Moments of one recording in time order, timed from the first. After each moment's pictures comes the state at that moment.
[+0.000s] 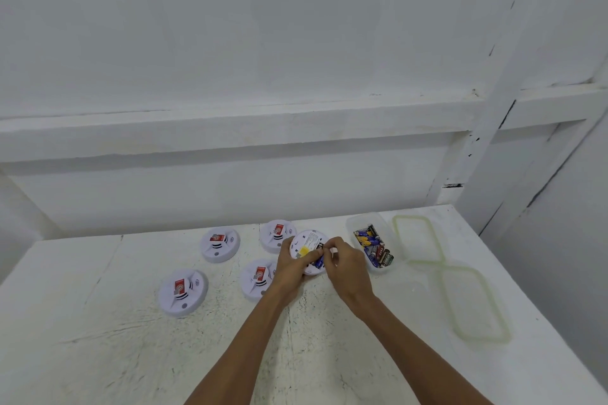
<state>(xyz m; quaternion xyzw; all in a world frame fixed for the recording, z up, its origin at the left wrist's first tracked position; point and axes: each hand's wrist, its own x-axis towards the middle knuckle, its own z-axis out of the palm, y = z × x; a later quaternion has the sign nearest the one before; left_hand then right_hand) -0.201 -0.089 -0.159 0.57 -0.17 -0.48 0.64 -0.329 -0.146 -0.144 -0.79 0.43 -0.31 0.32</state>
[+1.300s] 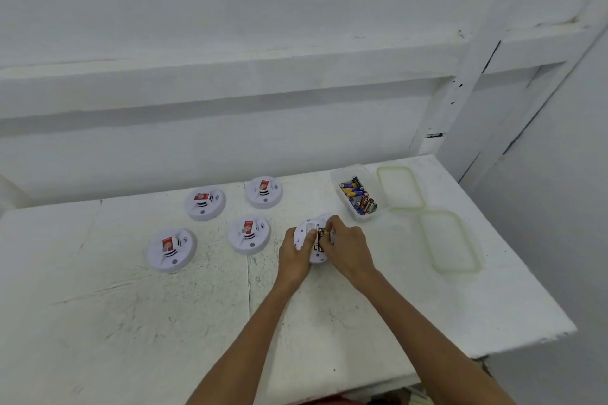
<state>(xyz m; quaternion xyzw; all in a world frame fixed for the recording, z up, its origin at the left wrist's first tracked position) -0.259 -0.045 -0.209 0.68 -0.29 -0.35 0.58 -0.376 -0.112 -0.164 -0.81 0.48 -0.21 0.26</state>
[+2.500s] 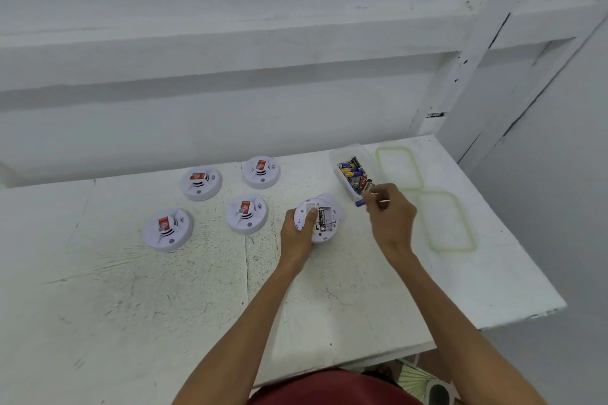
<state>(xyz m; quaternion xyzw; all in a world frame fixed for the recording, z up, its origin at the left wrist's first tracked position) -0.272 -0.044 -0.198 0.68 -0.24 -0.37 0.58 -0.431 -0.124 -0.124 -0.66 0.52 -0.43 0.32</state>
